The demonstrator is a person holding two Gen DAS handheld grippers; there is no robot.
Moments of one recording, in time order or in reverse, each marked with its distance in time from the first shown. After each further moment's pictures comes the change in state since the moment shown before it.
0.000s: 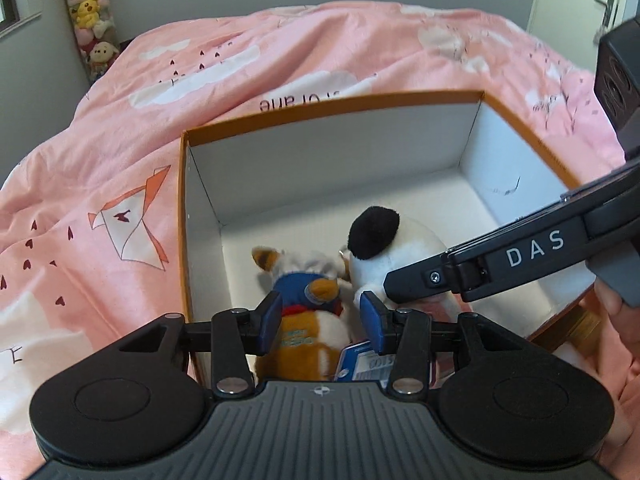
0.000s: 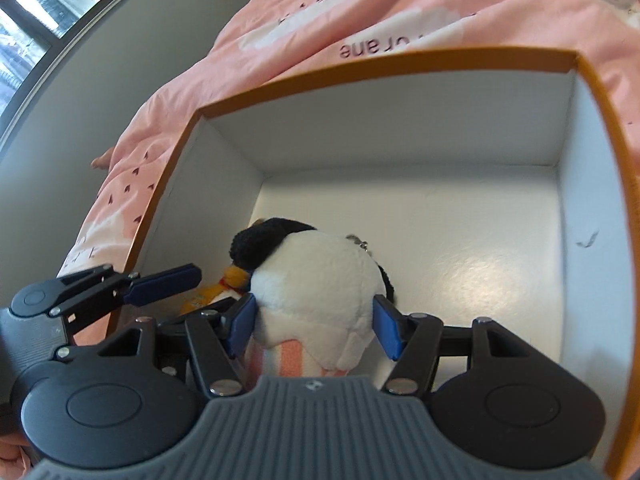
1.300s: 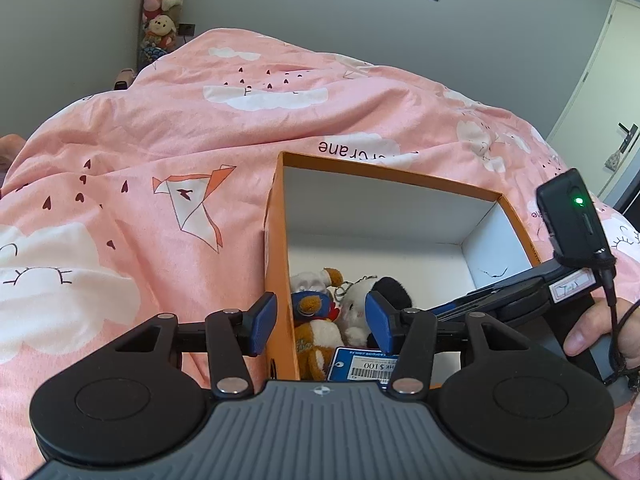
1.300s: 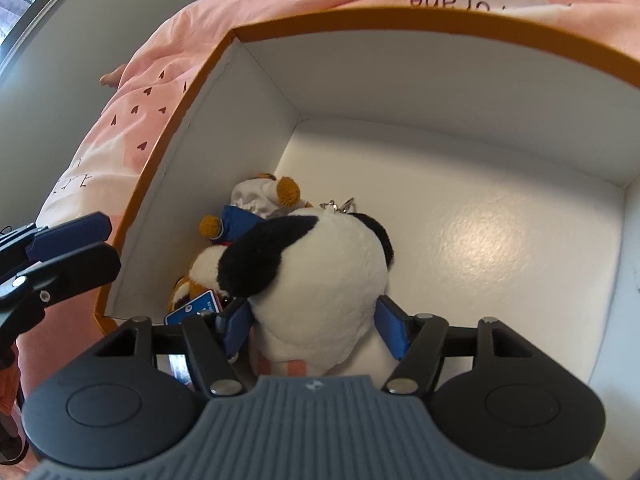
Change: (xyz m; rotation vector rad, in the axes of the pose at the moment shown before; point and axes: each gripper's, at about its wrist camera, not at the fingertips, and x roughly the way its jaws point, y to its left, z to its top) left arm -0.053 0.070 -0.024 -0.321 -0.145 -0.097; right arm 0.035 0.026 0.011 -0.172 0.173 -0.026
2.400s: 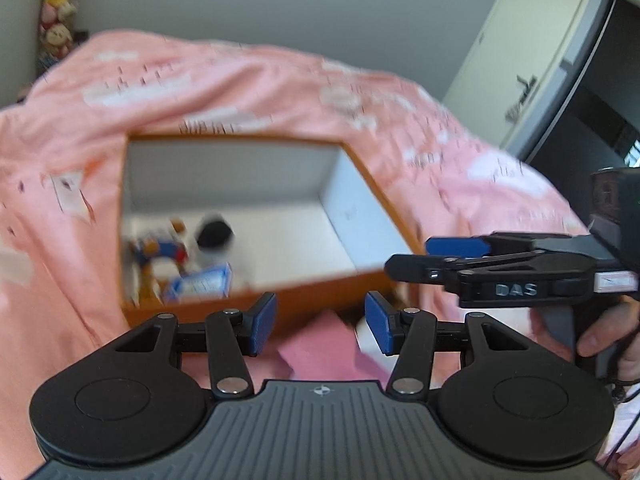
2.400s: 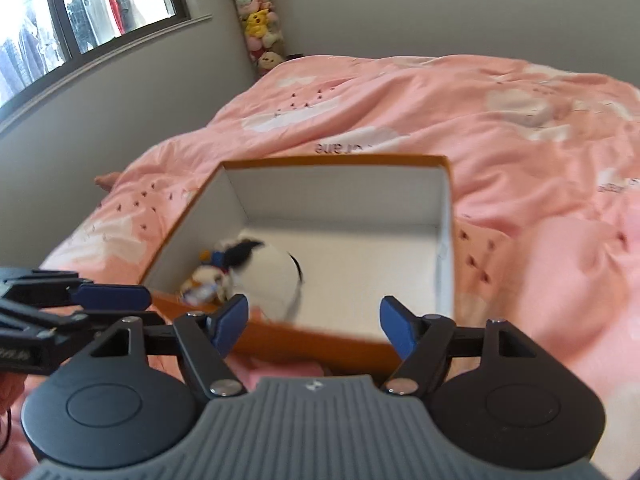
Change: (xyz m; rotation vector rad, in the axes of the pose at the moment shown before) left arm -0.039 -0.079 -0.047 0.169 0.083 -0.286; right arm -0.160 0.027 -0.149 0.026 -0.481 -0.253
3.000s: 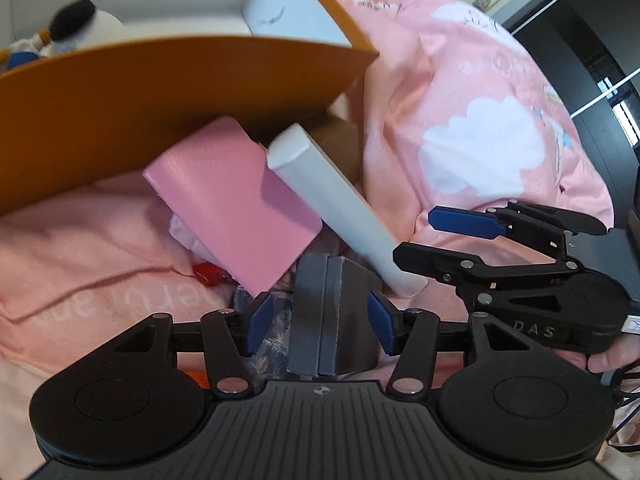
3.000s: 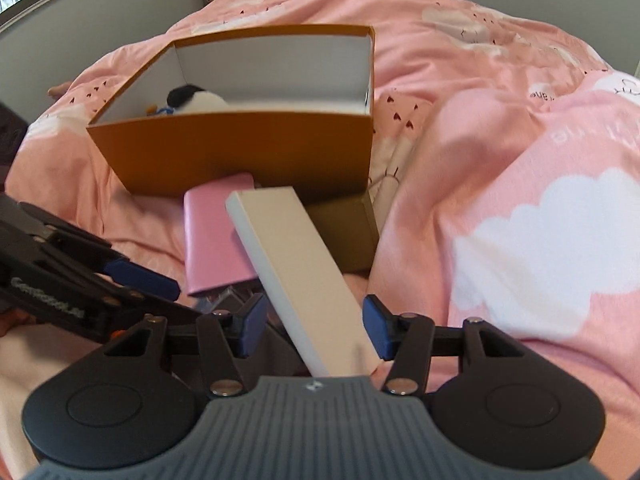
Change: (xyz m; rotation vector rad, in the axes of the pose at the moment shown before) left arm 0.095 -0.023 -0.060 -0.011 0.405 -0.198; right arm -0.028 -0.013 -0.113 -0.008 0.189 -0.170
